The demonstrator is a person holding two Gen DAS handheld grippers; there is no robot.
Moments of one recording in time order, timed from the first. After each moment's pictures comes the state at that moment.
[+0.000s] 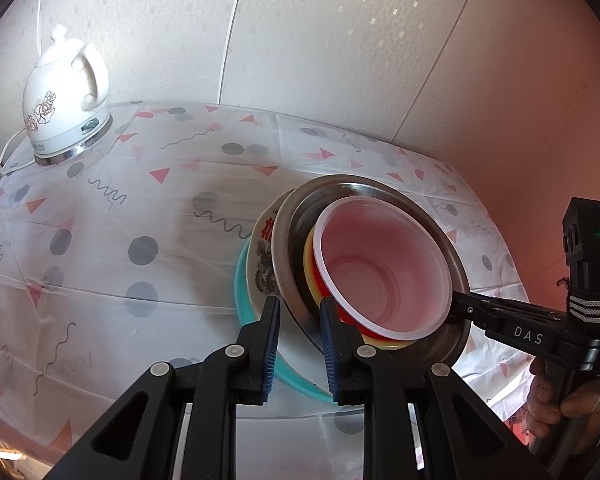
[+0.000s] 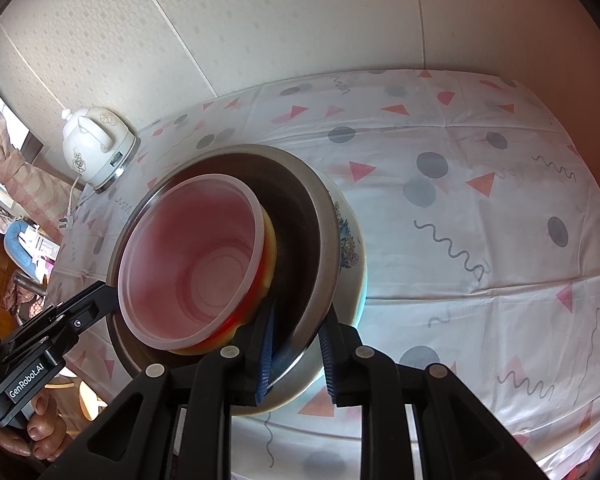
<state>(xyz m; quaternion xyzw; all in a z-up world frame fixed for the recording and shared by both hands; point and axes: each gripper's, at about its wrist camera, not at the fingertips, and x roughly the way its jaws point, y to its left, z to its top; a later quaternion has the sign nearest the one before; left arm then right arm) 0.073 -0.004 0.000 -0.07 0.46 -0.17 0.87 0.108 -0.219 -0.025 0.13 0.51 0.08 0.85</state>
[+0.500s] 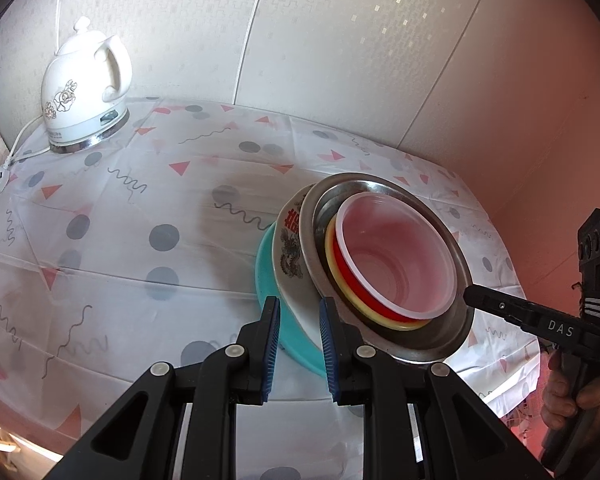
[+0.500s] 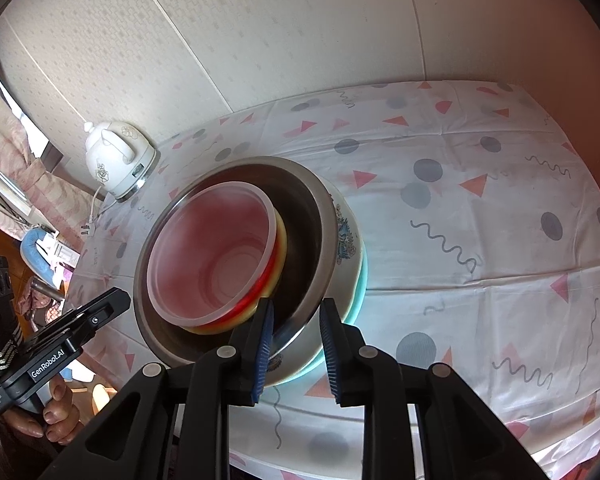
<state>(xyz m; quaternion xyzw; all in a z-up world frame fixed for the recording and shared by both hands) 0.058 0.017 -0.003 -0.09 0.45 -0.16 0.87 0.082 -0.232 -0.011 0.15 0.48 0.11 0.86</state>
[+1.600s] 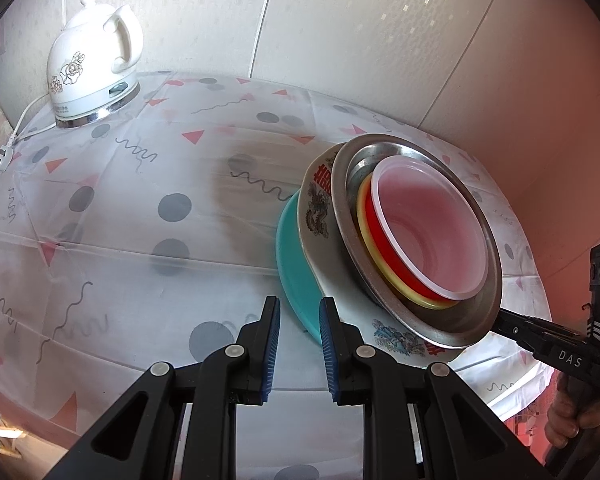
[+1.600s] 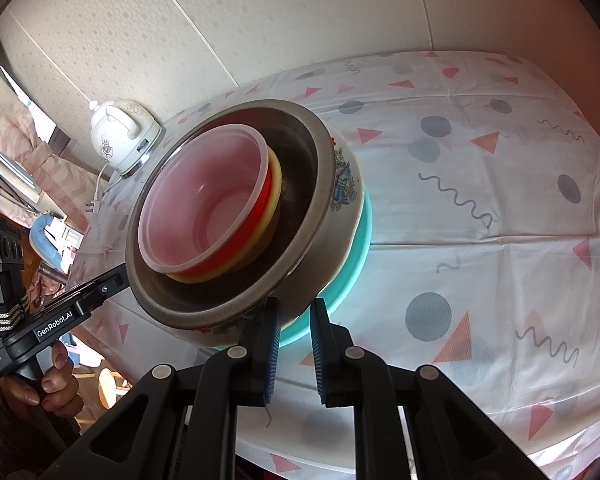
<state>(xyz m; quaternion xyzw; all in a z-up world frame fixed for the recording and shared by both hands) 0.062 0.016 -0.028 -0.08 0.48 -0.13 0.86 0.074 -0.226 -0.042 0.15 0.50 0.13 0.84</state>
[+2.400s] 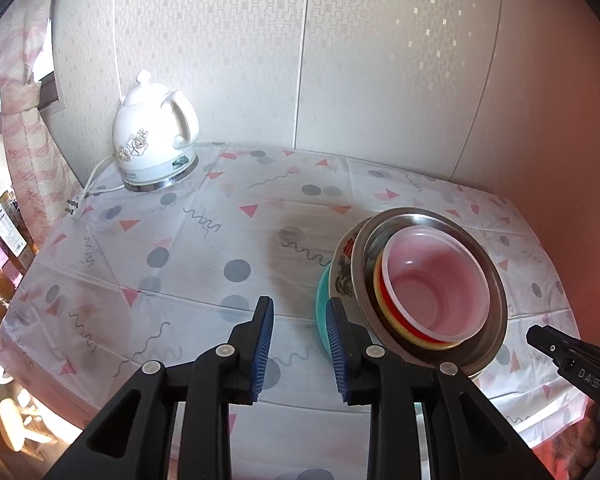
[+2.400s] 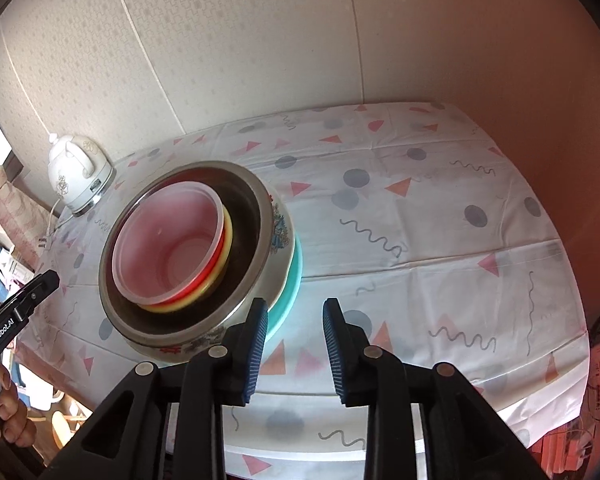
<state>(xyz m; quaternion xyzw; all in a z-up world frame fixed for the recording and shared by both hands) 0.035 0.015 0.028 -0.03 0.39 -0.03 0.92 0.046 -0.235 0.000 0.11 0.44 -0.02 0.89</state>
